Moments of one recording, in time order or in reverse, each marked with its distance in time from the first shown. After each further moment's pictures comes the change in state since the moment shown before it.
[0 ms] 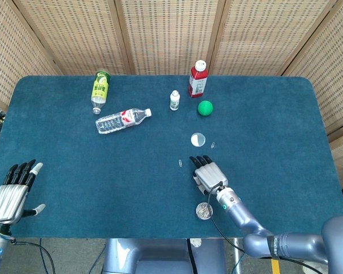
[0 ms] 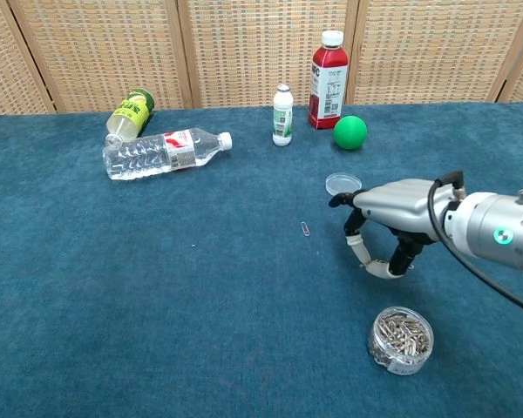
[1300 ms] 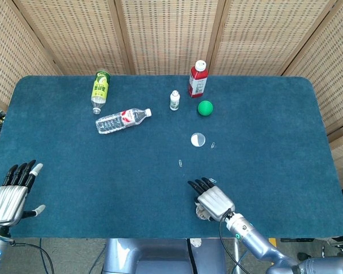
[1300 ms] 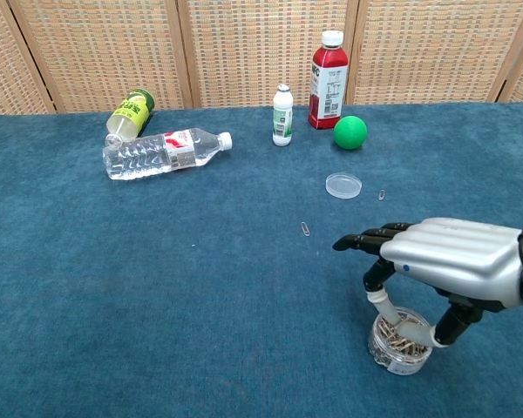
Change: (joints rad) left arm 0.009 0.006 0.006 -0.008 0.022 0.016 -0.001; right arm -0.165 0.117 -0.125 -0.213 -0.317 0.052 0.023
